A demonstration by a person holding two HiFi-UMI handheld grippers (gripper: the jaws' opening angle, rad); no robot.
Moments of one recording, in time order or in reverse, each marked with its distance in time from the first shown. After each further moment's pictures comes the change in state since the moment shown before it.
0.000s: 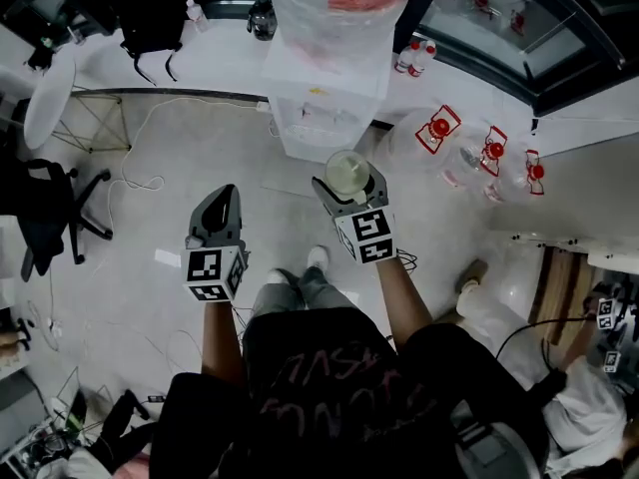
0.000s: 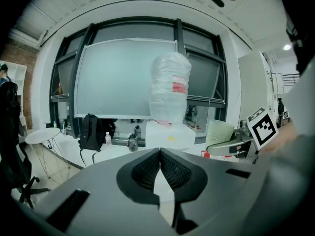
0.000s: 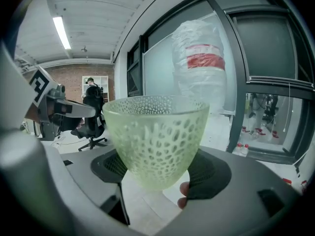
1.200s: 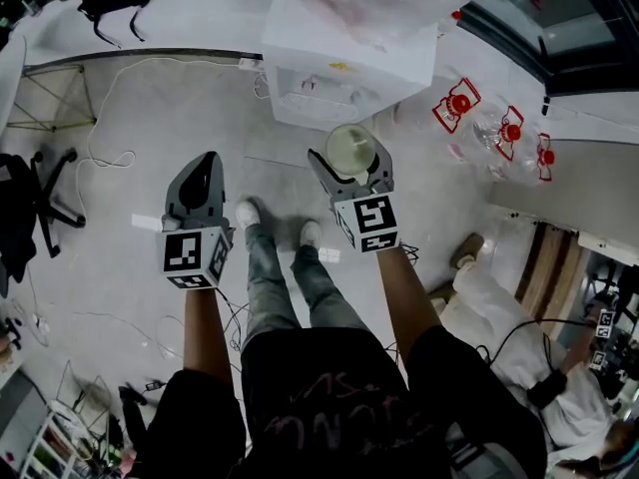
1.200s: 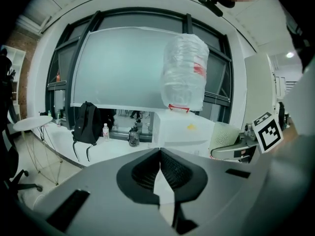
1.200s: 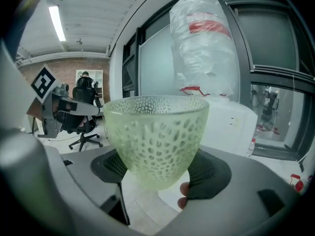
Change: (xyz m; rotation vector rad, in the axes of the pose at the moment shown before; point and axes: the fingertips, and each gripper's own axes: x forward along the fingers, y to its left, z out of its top) left arm 0.111 0.080 -0.064 -0.041 0.026 -0.040; right arm 0.121 -0.014 -0.054 0.001 0.035 -0.050
